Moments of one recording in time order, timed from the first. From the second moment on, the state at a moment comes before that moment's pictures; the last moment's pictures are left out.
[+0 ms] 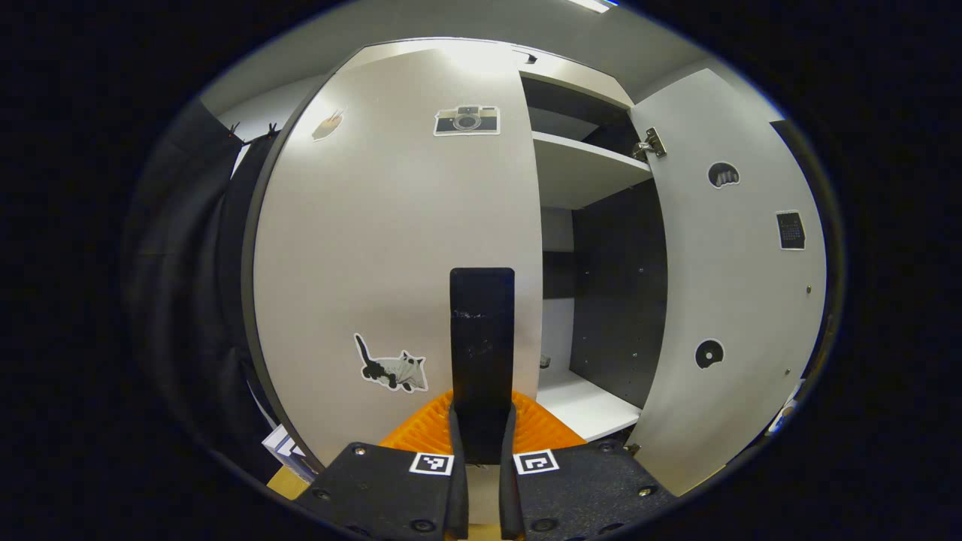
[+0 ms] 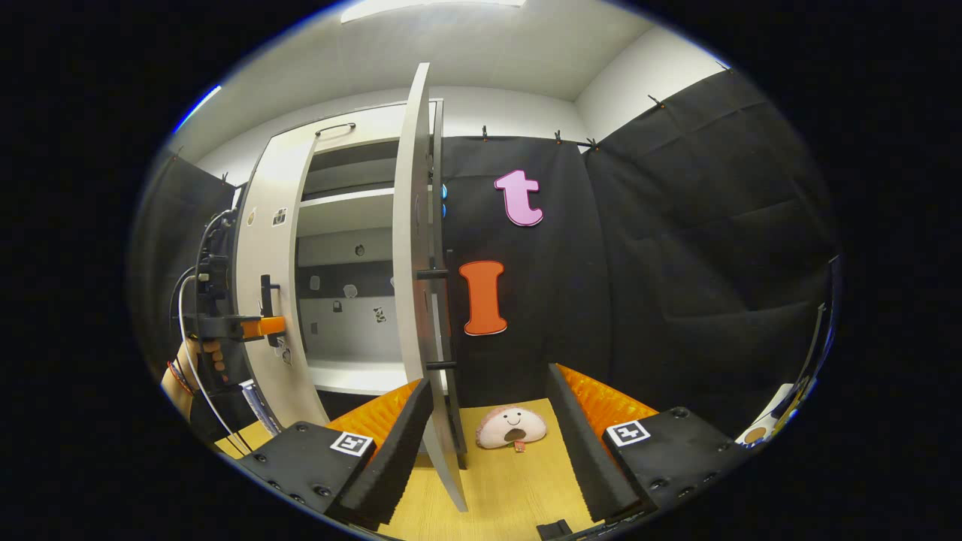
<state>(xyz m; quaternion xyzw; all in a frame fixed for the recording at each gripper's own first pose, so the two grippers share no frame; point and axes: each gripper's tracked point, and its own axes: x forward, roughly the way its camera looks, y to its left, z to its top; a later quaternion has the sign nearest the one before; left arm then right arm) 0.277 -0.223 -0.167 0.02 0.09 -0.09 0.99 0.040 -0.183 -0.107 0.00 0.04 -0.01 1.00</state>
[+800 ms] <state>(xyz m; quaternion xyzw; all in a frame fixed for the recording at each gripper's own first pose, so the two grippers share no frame) 0.260 -0.207 -0.163 0.04 0.09 -0.14 0.99 0.016 -0.137 -0.099 0.01 0.05 0.00 1.00</state>
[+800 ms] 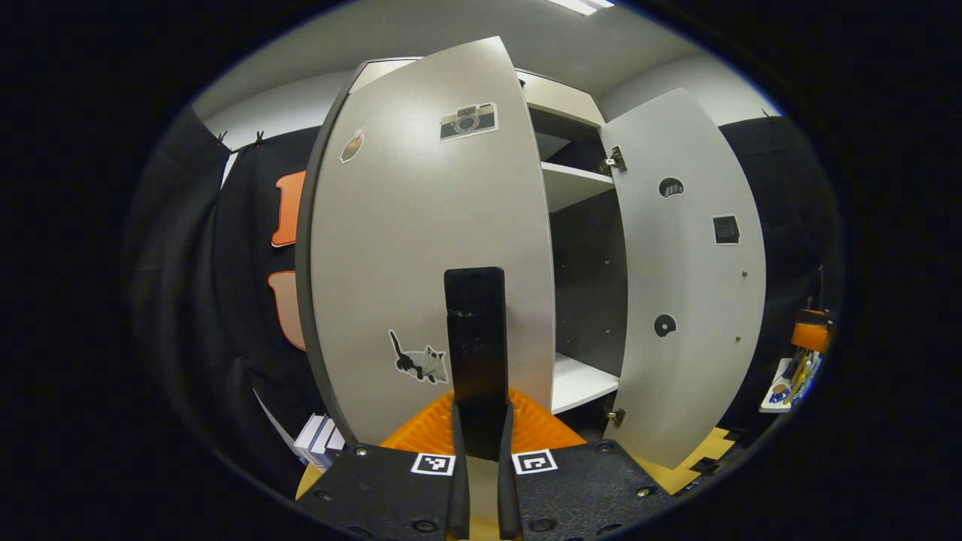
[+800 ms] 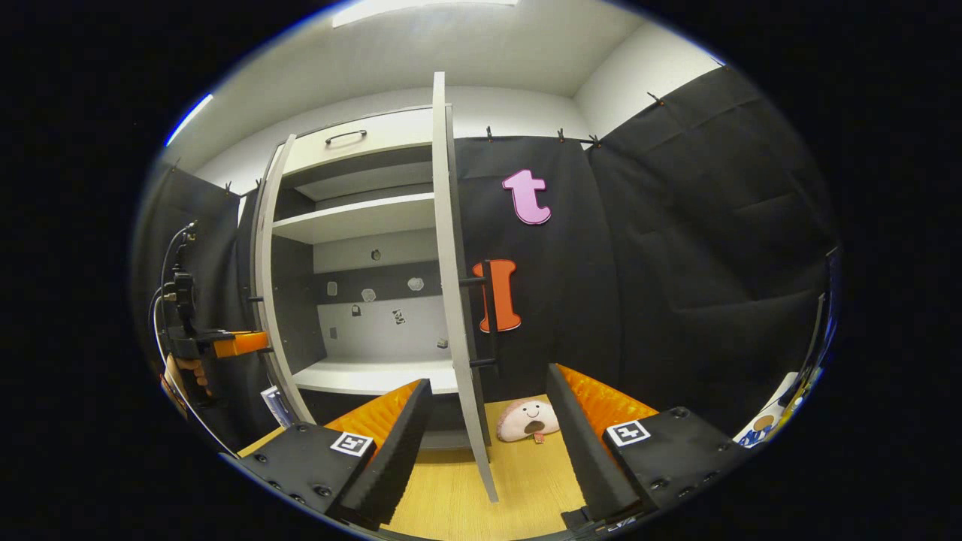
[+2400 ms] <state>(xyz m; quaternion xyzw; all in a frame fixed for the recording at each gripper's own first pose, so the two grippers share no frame) 0.253 -0.139 -0.154 0.05 0.07 -0.02 1.00 0.016 -0.074 -0.110 0.02 0.06 0.06 1.00</state>
